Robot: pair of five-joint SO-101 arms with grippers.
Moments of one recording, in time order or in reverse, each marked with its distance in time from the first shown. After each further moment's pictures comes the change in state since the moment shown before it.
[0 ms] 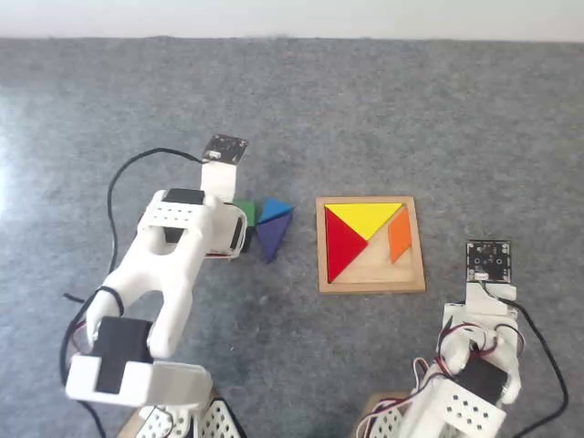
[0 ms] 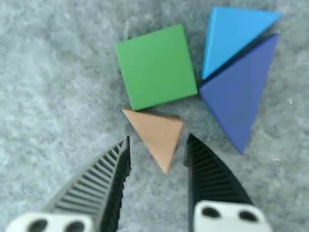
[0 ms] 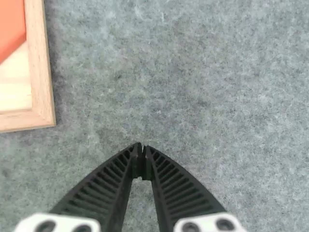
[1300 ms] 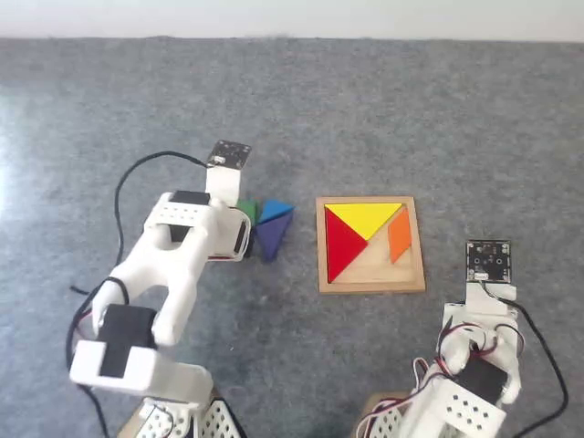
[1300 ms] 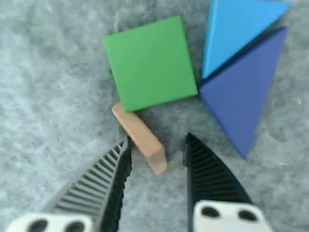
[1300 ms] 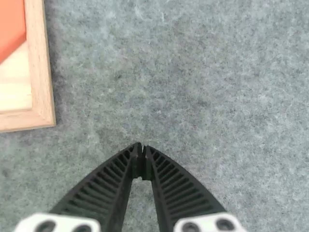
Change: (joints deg) left arm 0.5 4.0 0.2 -2.1 0.9; right arm 0.0 0.0 0.0 0.0 0.1
